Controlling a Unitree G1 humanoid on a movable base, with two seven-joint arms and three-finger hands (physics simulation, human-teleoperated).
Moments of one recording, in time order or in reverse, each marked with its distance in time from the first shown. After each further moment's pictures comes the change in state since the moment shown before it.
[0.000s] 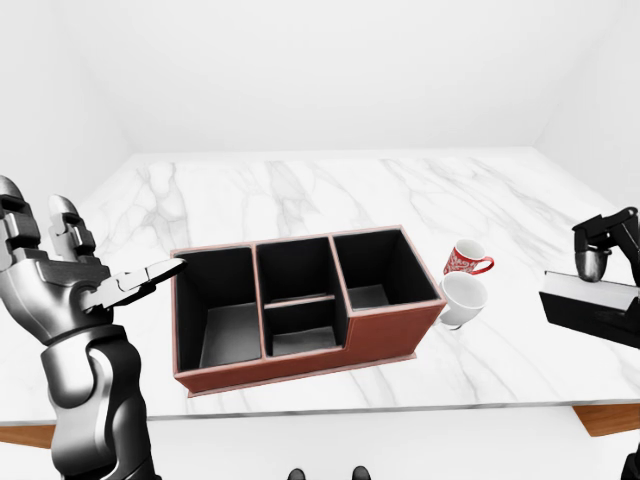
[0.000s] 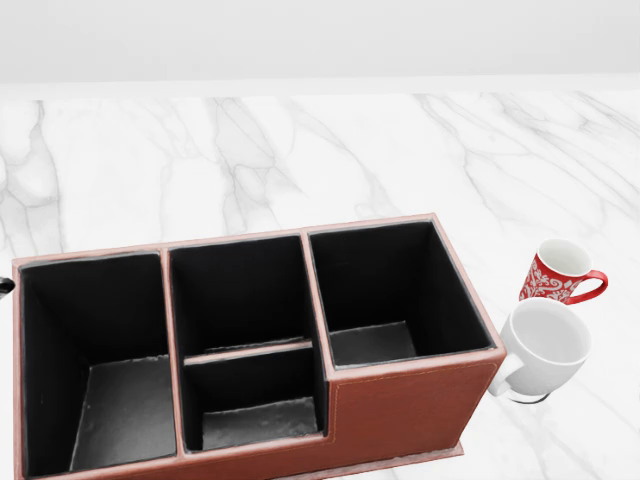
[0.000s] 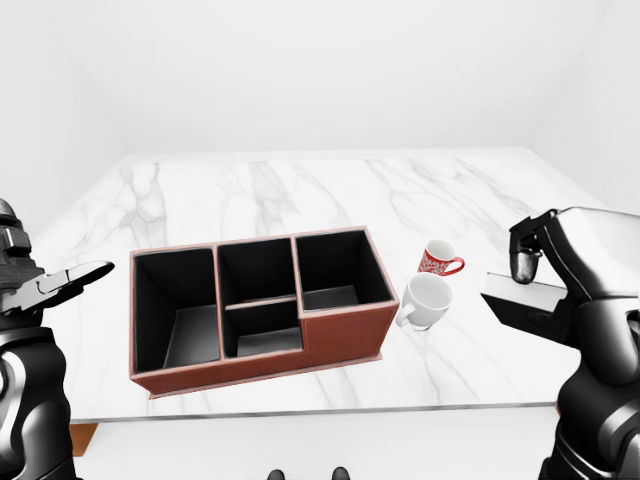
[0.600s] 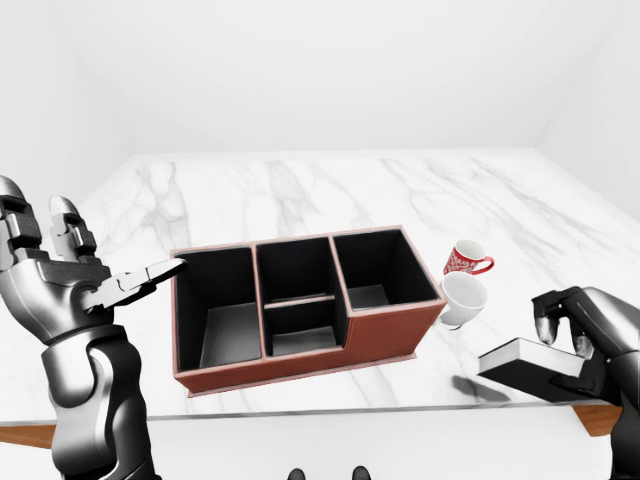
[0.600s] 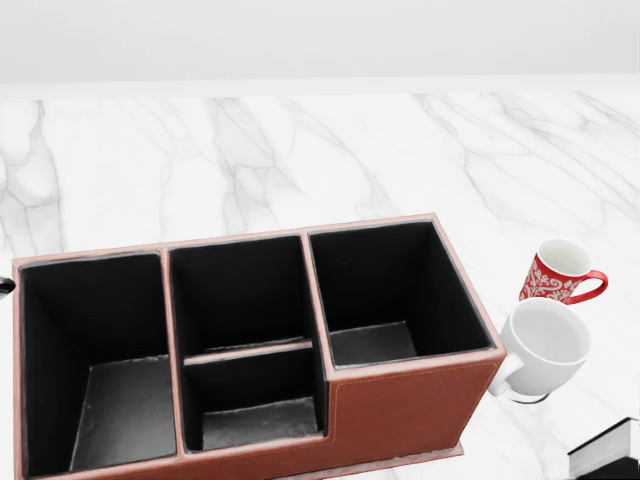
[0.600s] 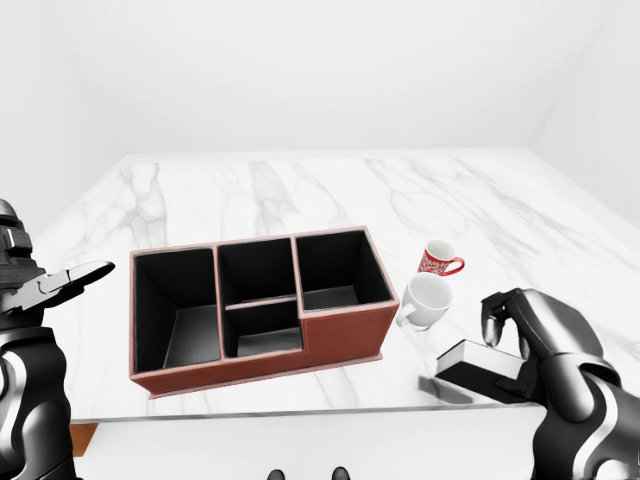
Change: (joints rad) left arm 0.000 0.001 0.000 0.006 0.000 0.000 -0.001; right arm 0.231 0.198 -0.007 0.165 0.113 0.000 0.000
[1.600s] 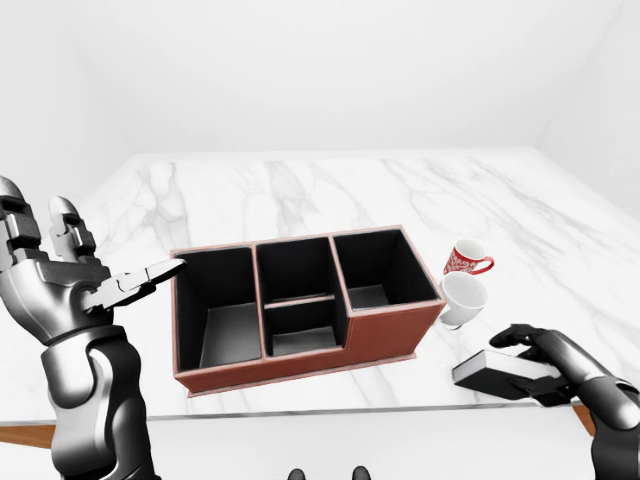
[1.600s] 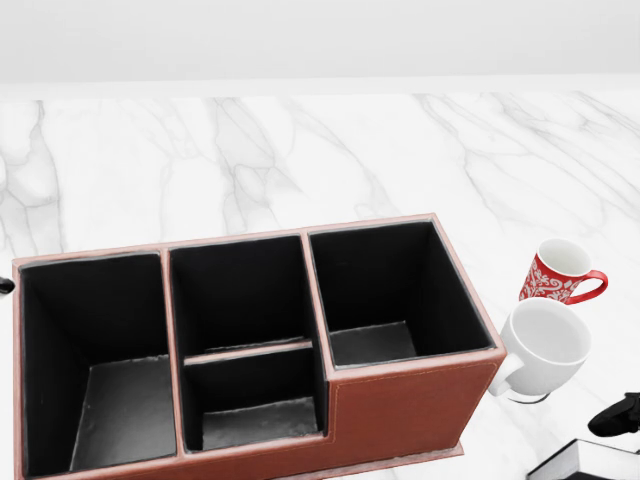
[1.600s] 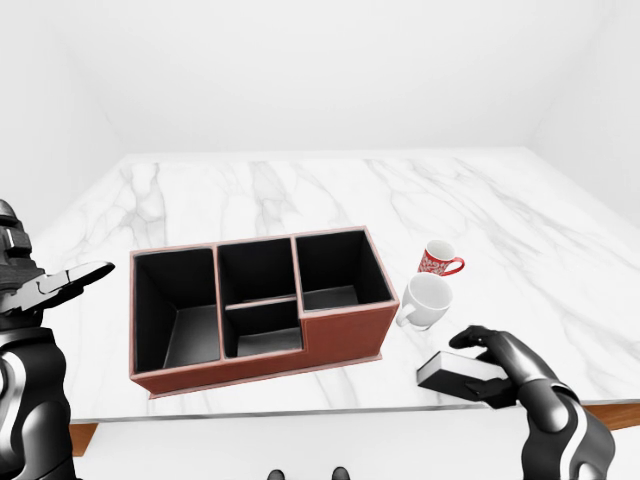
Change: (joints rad) left arm 0.002 -0.001 0.001 -0.003 -0.001 0.000 0.000; right arm 0.067 0.011 0.048 0.281 0.117 0.000 0.000
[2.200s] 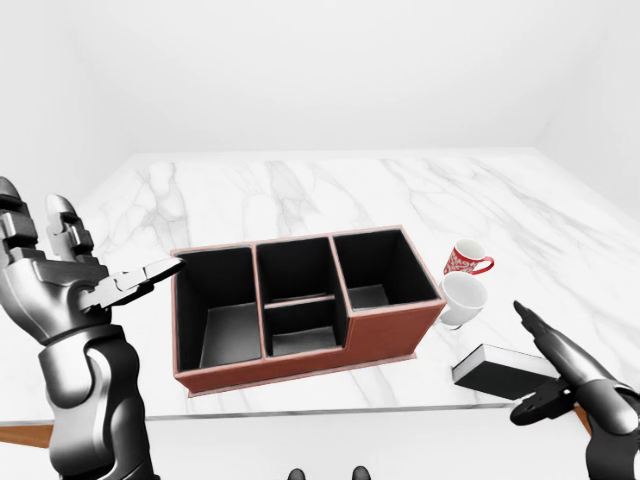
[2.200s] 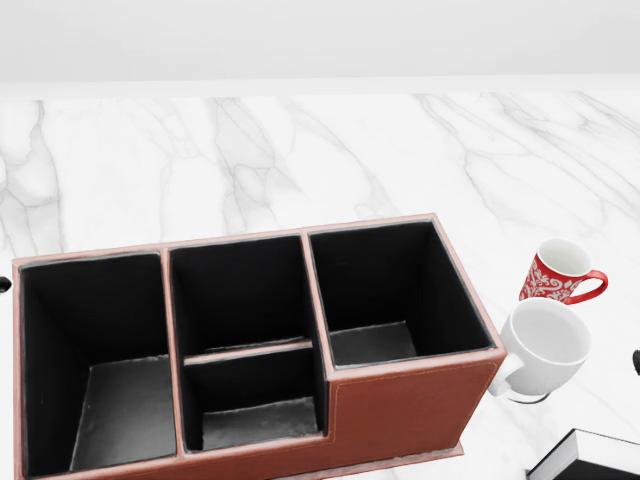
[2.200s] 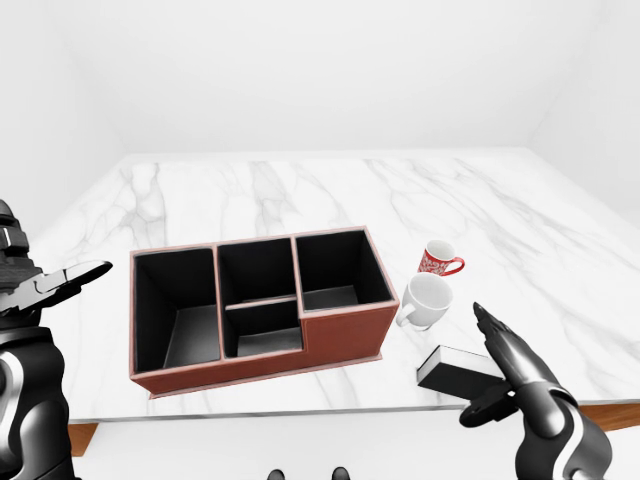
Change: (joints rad) left arm -0.004 0.004 0.003 -0.003 -0.005 0.000 0.002; right arm 0.007 0.058 -0.022 -0.072 -0.052 0.000 0.000
